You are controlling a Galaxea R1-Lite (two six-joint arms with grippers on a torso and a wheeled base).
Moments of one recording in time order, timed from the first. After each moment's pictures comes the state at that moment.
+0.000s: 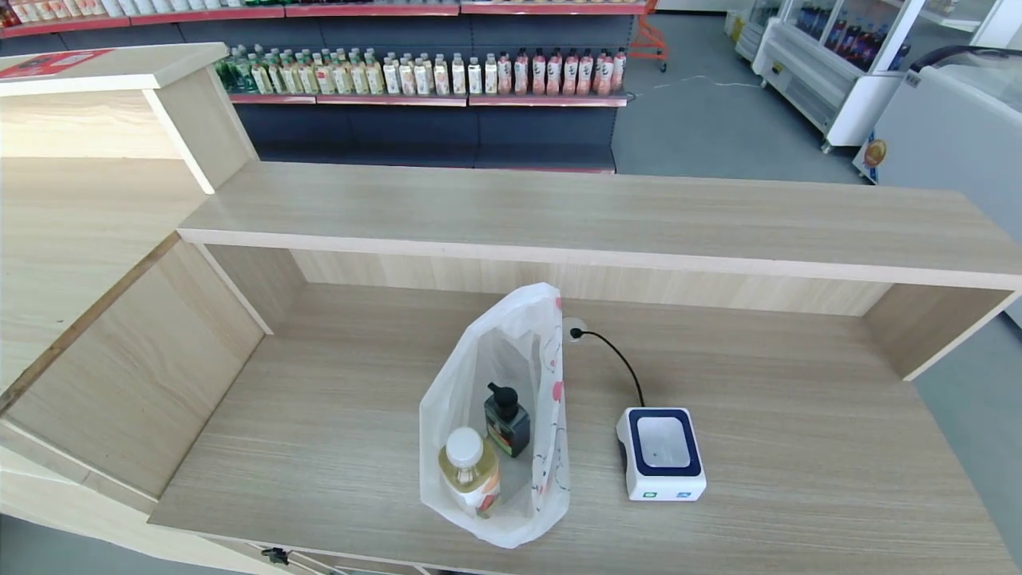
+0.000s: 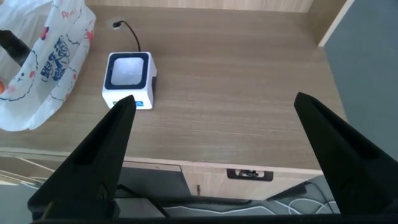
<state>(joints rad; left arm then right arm) 0.00 0.00 0.00 0.00 0.00 0.00 0.00 0.00 0.00 0.00 -0.02 -0.05</state>
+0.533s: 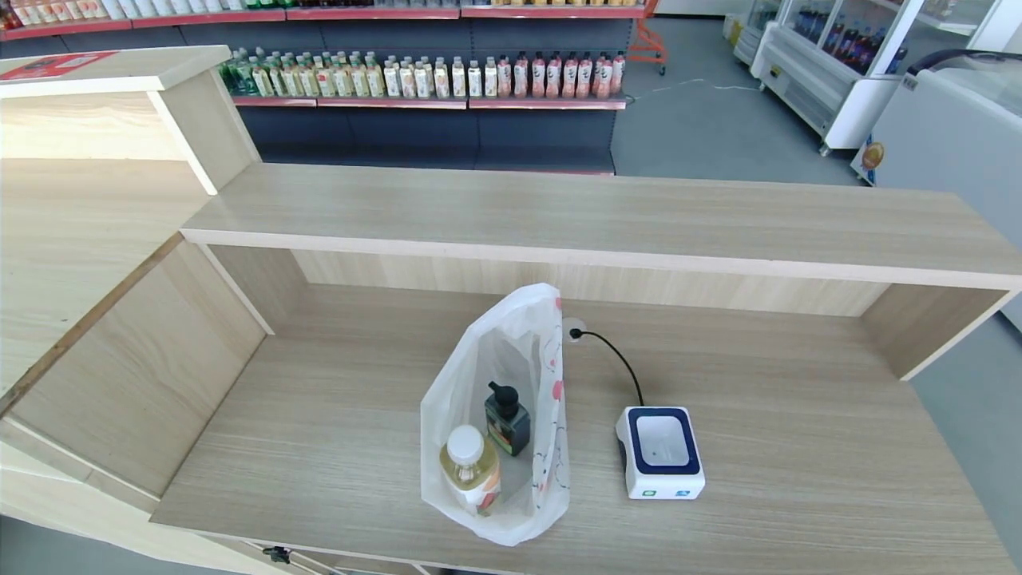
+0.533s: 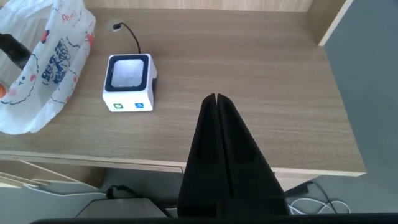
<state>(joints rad) 0.00 0.00 0.00 0.00 0.00 0.00 0.00 0.00 0.00 0.00 -0.02 -0.03</state>
